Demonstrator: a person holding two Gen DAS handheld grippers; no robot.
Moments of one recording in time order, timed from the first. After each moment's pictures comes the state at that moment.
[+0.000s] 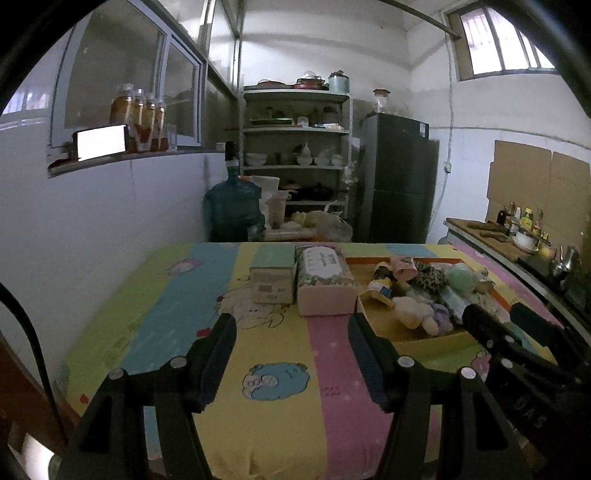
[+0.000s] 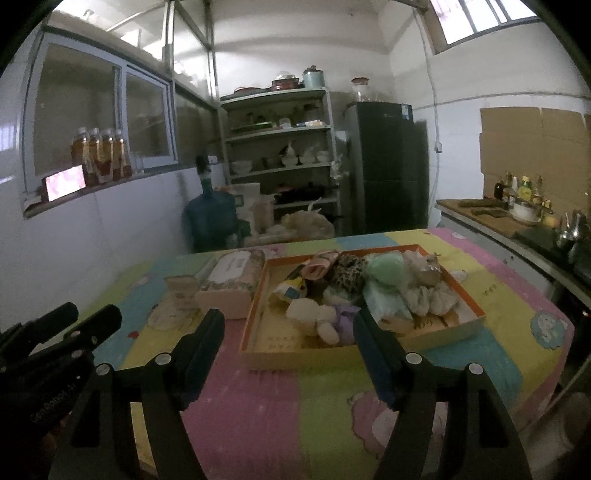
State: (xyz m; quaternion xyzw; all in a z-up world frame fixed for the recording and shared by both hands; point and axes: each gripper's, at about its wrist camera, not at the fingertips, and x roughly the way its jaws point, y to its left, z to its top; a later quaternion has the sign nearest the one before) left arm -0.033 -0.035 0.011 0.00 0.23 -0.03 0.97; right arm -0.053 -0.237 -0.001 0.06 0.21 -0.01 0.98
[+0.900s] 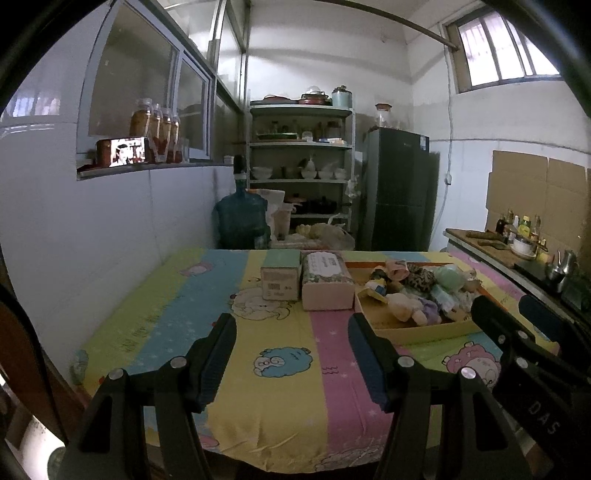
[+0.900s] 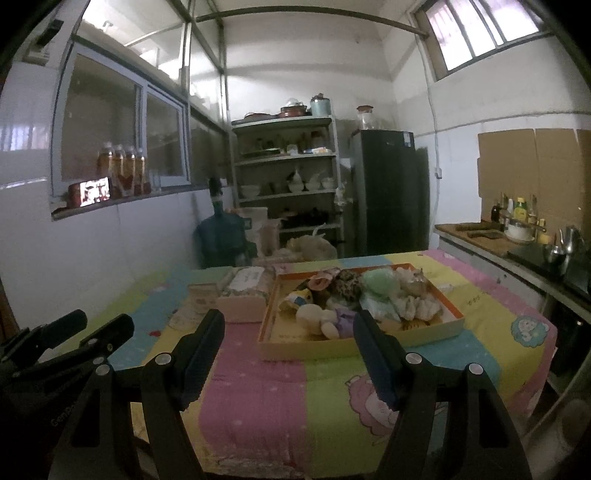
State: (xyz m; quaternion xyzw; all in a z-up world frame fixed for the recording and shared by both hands) left arm -0.082 -0.029 0.015 0.00 0.21 -0.03 0.98; right arm -0.113 -0.222 0.011 0.05 0.16 0.00 0.99
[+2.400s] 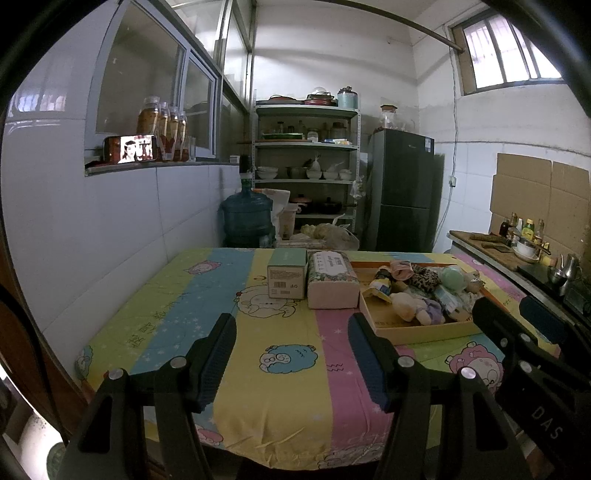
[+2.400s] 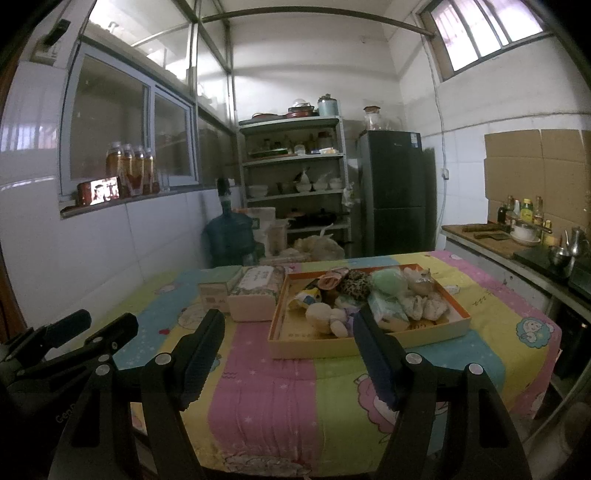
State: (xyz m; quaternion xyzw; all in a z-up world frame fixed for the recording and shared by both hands) left arm -0.085 -0.025 0.015 -0.01 0.21 -0.02 0.98; right arm -0.115 -0.218 0.011 0.05 0.16 0.01 0.99
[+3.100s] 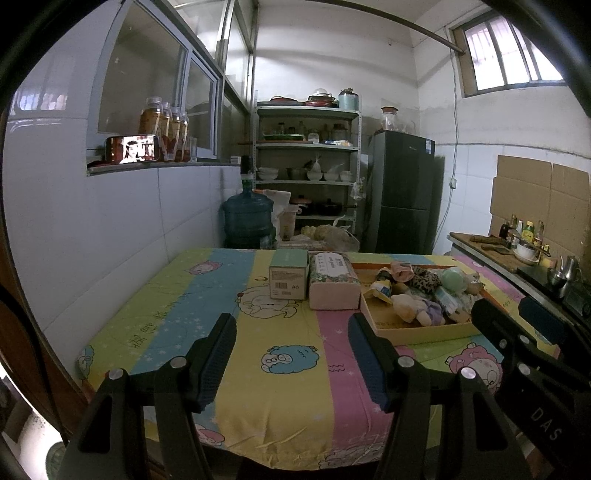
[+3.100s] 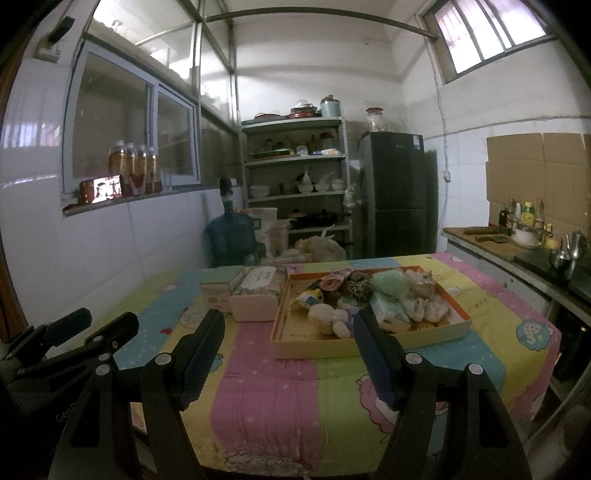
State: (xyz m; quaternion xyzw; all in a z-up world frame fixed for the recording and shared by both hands) left arm -0.086 -0.025 0.015 -0.01 0.20 -0.02 0.98; right arm -0.115 -0.216 0.011 0.05 0.16 0.01 0.99
